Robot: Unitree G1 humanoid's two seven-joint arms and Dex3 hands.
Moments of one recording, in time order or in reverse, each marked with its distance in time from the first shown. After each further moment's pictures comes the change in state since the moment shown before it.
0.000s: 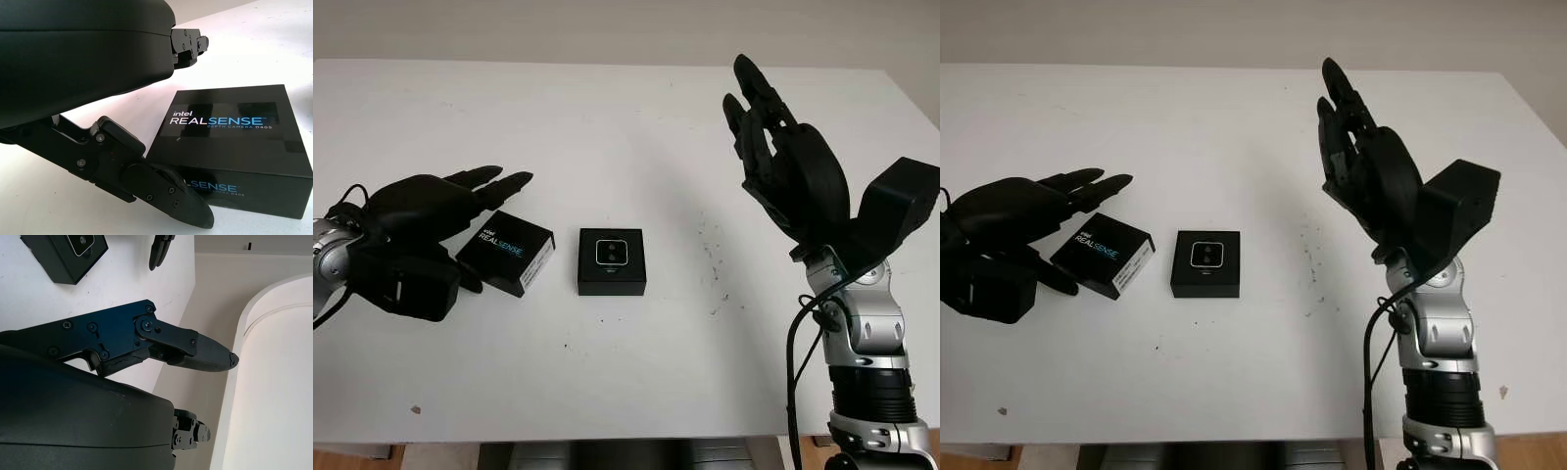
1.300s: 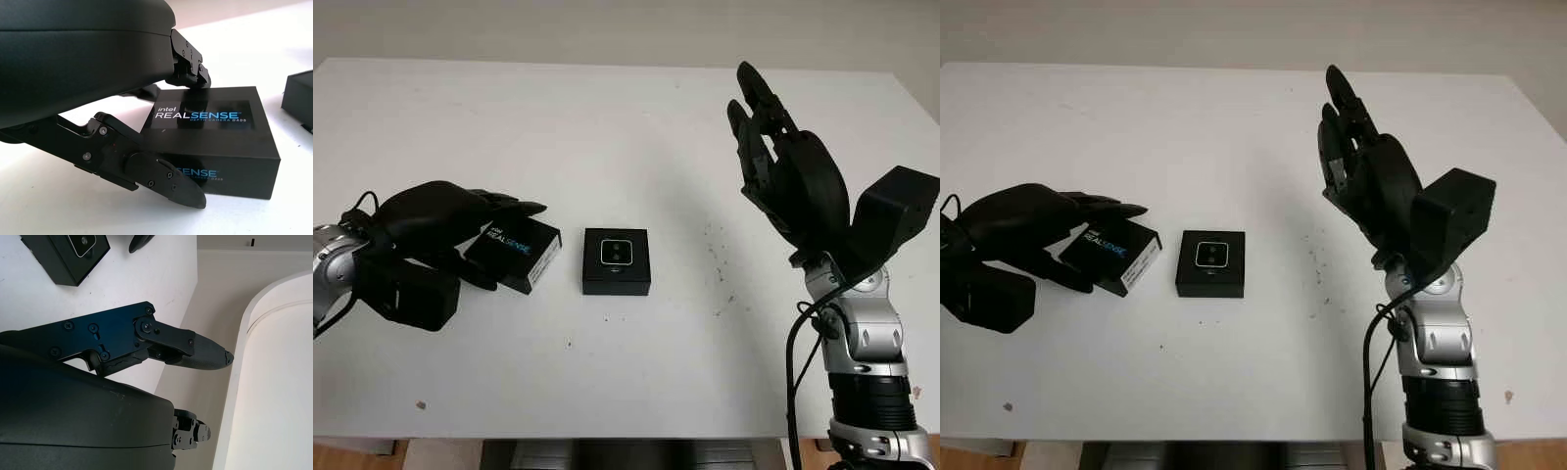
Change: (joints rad) left arm -0.010 -0.024 -0.027 0.087 -0.039 -0.157 0.087; right arm 0.024 0.006 0.003 -0.015 -0.015 -0.002 -0.032
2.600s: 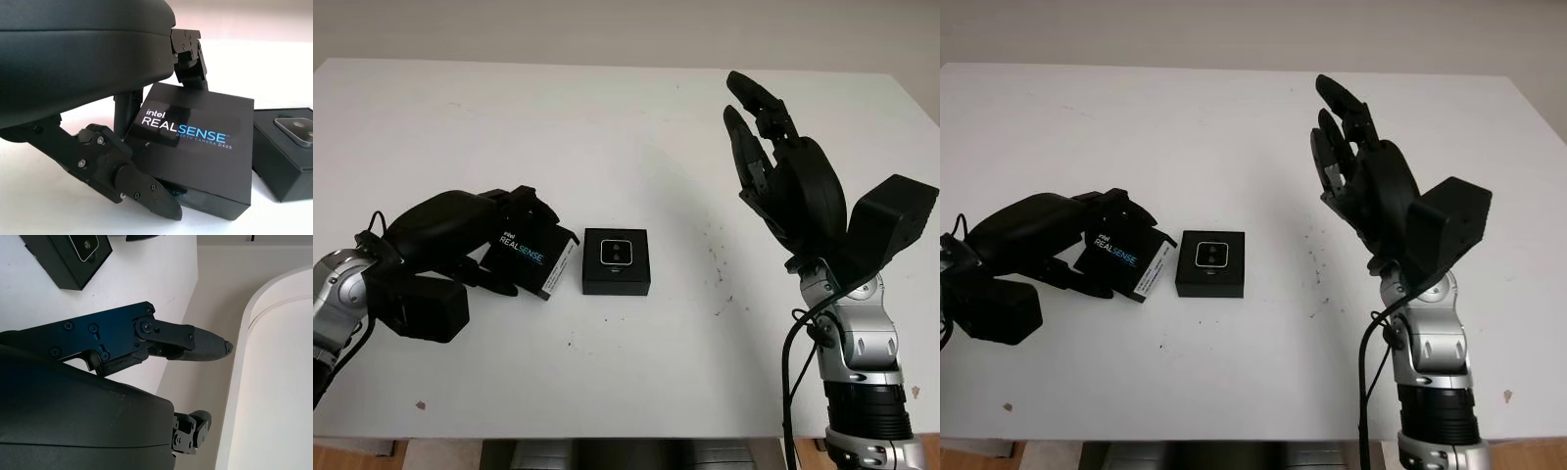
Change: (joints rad) left arm 0.144 -0.066 0.085 -0.275 -0.206 0.249 -0.141; right arm 0.034 0.021 0.020 -0.029 -0.009 -0.002 -0.026
